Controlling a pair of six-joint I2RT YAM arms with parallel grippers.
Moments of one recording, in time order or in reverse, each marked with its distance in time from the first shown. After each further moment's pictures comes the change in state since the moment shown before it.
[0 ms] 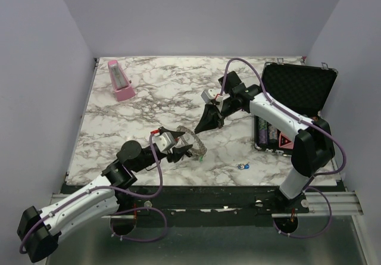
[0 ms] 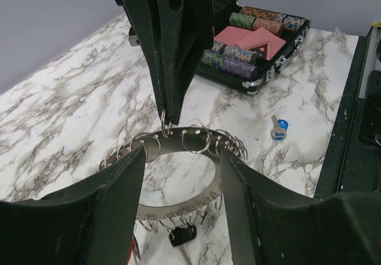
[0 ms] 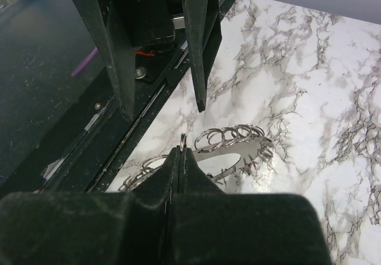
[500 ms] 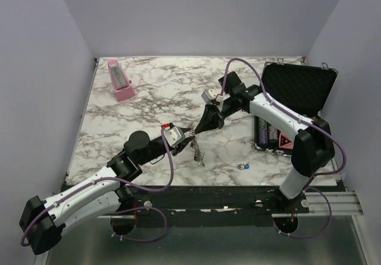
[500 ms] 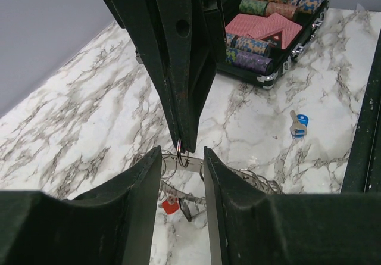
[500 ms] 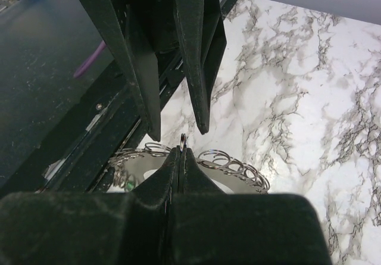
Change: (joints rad) left arm 0.000 0.139 0.114 -0.024 0.001 0.093; right arm 0.000 0.000 -0.005 -0.001 -0.007 -0.006
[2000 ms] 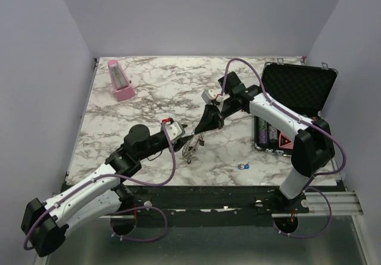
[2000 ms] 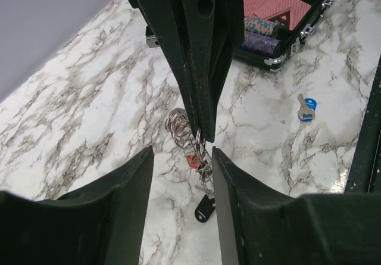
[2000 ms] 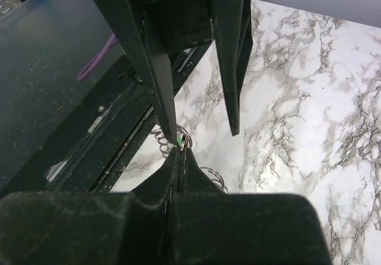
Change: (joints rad) left arm 0.065 0.064 0.078 -0.115 0.054 0.046; right arm 0.000 0.000 -0.001 0.000 -0.007 0.000
